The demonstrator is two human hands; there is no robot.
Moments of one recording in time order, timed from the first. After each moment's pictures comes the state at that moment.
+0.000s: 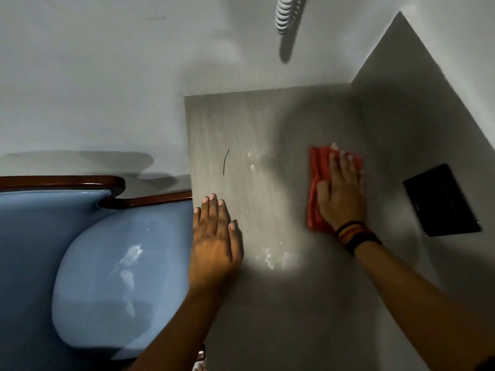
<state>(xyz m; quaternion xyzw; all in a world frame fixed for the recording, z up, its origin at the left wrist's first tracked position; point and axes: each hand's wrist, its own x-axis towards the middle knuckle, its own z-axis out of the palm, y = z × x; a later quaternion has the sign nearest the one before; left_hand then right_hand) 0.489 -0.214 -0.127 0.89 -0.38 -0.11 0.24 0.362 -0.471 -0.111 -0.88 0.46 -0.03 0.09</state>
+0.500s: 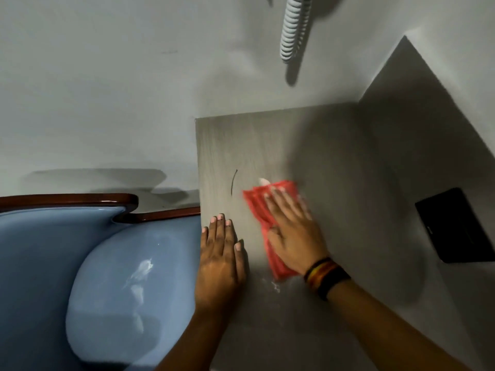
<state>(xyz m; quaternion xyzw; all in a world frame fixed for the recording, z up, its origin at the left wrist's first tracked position) 0.491 -0.217 -0.120 0.89 -0.38 -0.11 0.21 0.411 -0.392 -0.113 -0.97 0.24 0.00 0.10</state>
